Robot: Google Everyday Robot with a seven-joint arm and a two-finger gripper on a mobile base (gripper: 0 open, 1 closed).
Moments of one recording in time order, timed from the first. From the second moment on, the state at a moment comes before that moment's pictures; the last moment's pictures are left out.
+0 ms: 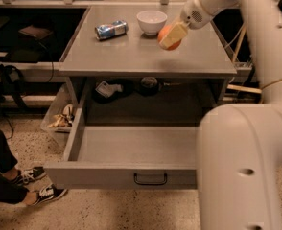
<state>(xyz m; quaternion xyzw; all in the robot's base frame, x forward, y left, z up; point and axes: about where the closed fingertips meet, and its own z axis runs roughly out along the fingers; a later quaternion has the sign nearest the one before) 0.768 -0.102 0.917 -0.54 0.76 0.14 0.33</state>
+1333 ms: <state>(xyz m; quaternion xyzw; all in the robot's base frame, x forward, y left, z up) 0.602 -0.176 1.040 -0.57 0.69 0.11 0.43</state>
